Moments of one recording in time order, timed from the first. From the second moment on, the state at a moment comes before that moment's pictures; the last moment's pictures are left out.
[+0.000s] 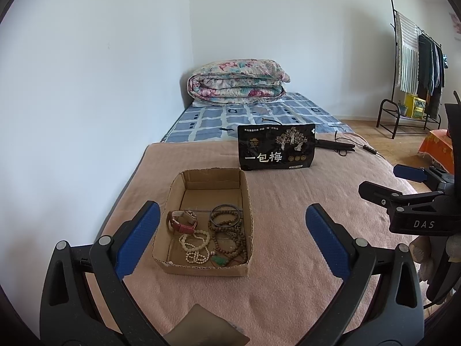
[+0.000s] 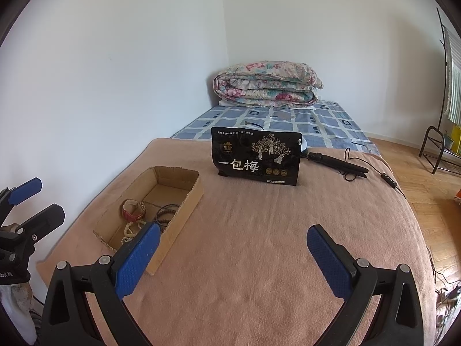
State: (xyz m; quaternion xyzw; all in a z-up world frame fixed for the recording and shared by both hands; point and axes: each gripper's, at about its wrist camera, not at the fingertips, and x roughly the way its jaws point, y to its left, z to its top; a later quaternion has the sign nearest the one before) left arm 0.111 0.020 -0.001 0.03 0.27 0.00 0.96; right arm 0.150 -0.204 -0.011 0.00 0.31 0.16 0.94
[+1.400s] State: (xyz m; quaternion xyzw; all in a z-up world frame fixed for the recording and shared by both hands) left arm 0.110 0.018 0.000 0.03 0.27 0.01 0.96; right arm 0.147 -0.205 -0.018 -0.01 0.32 0.16 0.93
